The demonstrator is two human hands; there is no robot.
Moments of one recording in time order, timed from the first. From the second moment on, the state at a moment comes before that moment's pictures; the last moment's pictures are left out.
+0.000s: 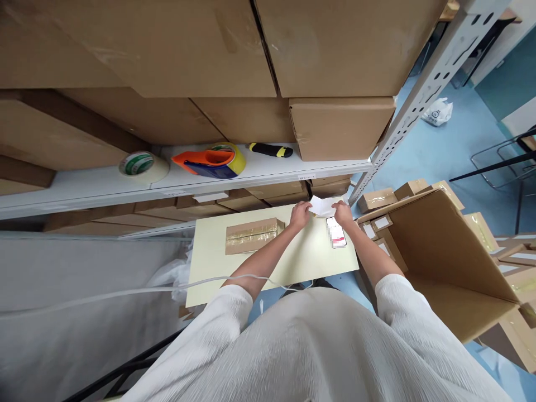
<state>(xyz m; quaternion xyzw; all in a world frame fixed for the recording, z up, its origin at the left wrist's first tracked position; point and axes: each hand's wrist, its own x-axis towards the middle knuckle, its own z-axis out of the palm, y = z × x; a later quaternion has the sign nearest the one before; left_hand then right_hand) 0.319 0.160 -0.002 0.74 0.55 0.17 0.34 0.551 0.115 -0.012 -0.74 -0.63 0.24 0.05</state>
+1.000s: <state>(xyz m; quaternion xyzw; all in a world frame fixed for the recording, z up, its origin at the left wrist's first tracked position) 0.255 0.145 0.036 0.59 0.64 0.28 0.39 0.513 0.099 0.003 -0.70 -0.69 0.16 -0.04</state>
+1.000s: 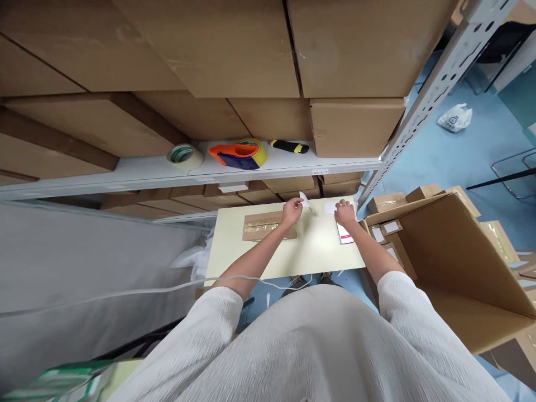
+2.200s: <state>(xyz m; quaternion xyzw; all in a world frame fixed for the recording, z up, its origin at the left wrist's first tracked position) 0.016 0.077 0.063 0.50 0.61 0.38 0.48 0.253 0.064 0.050 -0.68 -0.54 0.39 0.32</state>
